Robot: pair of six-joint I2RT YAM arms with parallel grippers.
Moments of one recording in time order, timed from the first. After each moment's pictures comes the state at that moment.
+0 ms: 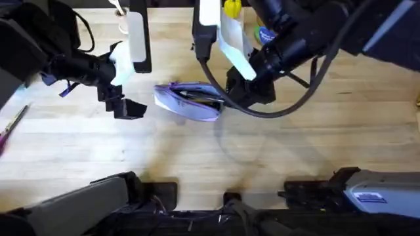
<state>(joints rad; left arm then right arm) 0.25 1.36 1.01 -1.00 0.45 1.69 0.64 1.48 1.32 -1.05 -0.40 -0.80</state>
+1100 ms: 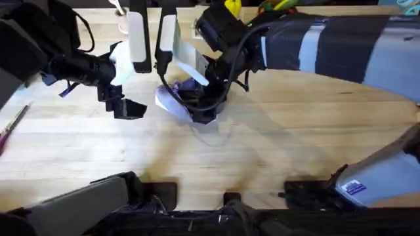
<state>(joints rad) 0.25 1.36 1.01 -1.00 0.45 1.69 0.73 1.83 1.32 -0.65 -0.40 -0.71</state>
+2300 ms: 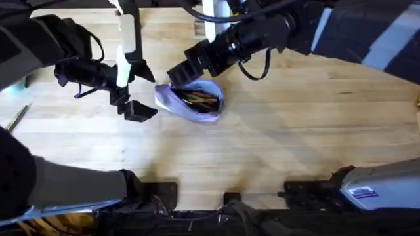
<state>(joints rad) 0.30 1.58 1.01 -1.00 0.62 1.70 0.68 1.64 1.35 -0.60 -0.41 0.11</state>
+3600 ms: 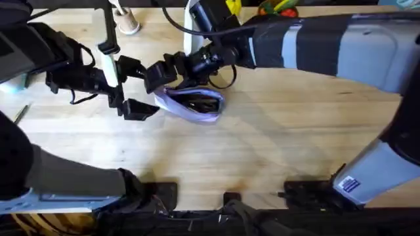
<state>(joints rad) 0.41 1.65 1.01 -1.05 0.82 1.71 0.71 1.92 1.35 -0.28 -0.76 0.51</state>
